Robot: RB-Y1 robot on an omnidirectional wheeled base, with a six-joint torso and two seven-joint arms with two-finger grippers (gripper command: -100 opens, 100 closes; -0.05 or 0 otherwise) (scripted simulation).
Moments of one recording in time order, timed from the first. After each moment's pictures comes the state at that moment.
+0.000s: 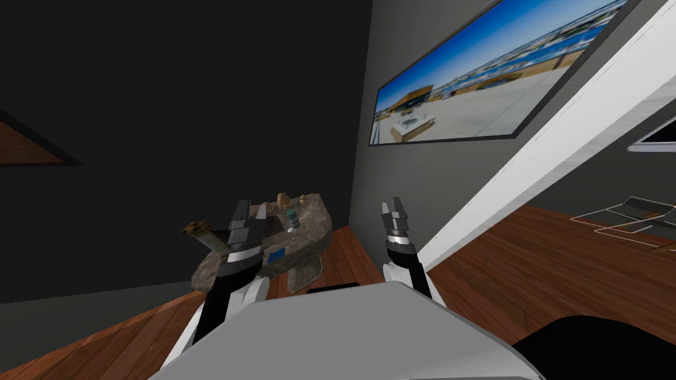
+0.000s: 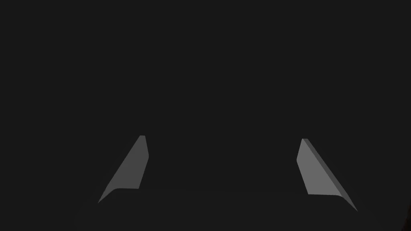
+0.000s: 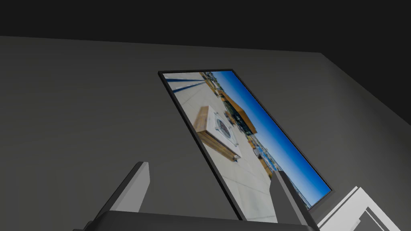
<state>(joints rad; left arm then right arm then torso) 0.50 0.04 0.02 -2.27 -0.01 -0.53 -0.11 0.53 0.01 0.02 -2.25 0.00 -0.51 0.03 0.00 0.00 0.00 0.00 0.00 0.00</state>
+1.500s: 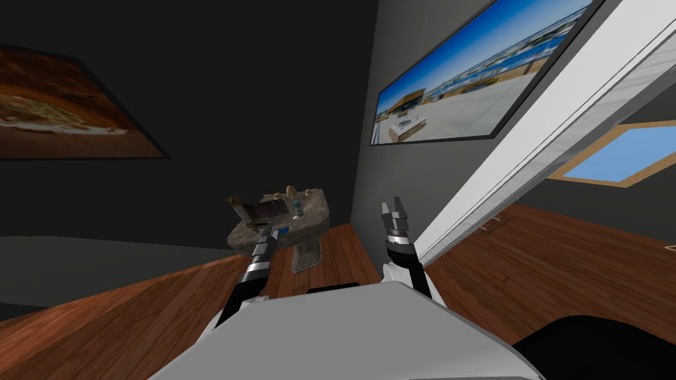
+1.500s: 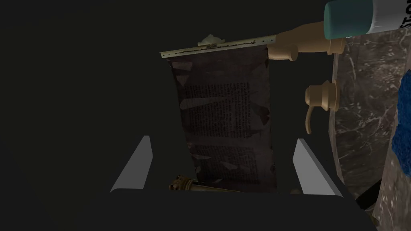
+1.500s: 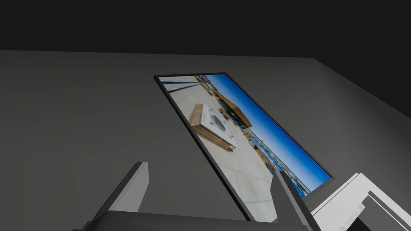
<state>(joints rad) 0.53 0.13 0.00 -1.93 0.09 -0.45 -0.11 0.53 0.01 0.02 -2.25 0.00 -0.51 0.03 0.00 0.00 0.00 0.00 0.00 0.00</state>
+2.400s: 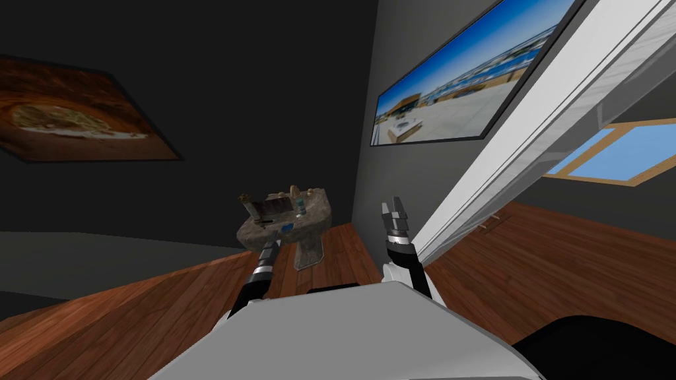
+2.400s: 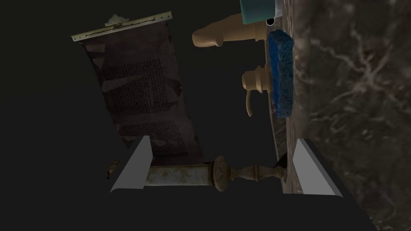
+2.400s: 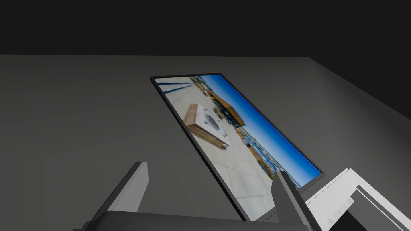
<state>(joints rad) 0.48 0.14 0.01 -1.74 0.09 -0.39 -0.10 0.53 0.01 0.02 -2.25 0.00 -0.51 0.03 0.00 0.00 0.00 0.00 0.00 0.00</state>
